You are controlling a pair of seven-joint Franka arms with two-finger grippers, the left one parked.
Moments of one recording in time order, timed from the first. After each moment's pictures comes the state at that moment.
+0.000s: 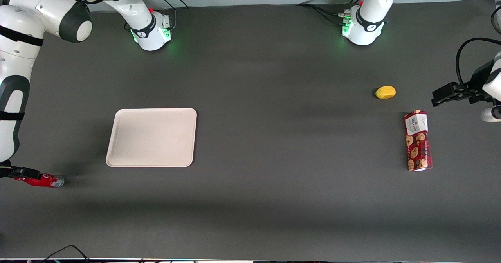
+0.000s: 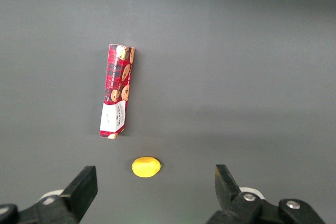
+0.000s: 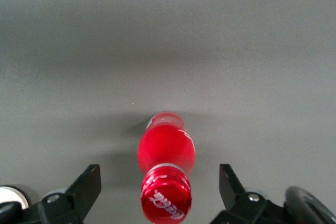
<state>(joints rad) -0.05 0.87 -0.57 -1.23 0.47 2.06 -0.55</state>
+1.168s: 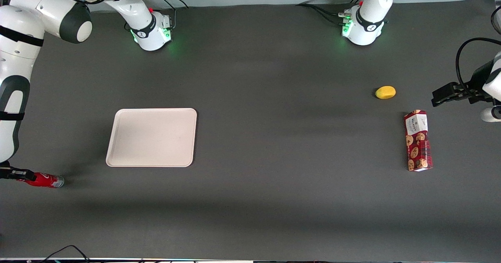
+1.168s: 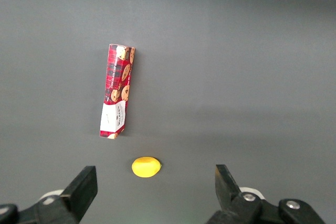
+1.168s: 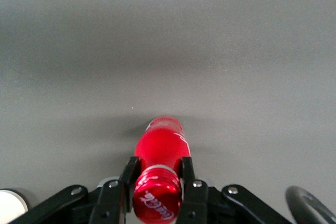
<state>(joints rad) -0.05 0.87 -0.58 -1.22 0.47 2.07 -0.55</state>
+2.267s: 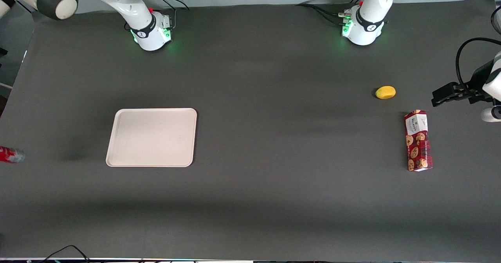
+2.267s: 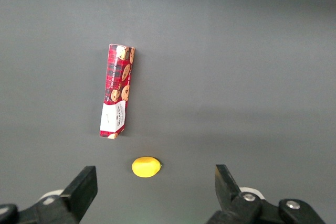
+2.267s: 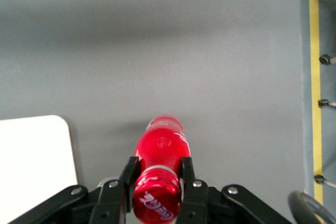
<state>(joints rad) -0.05 0.59 -0.69 -1.11 0.33 1.65 -0.54</state>
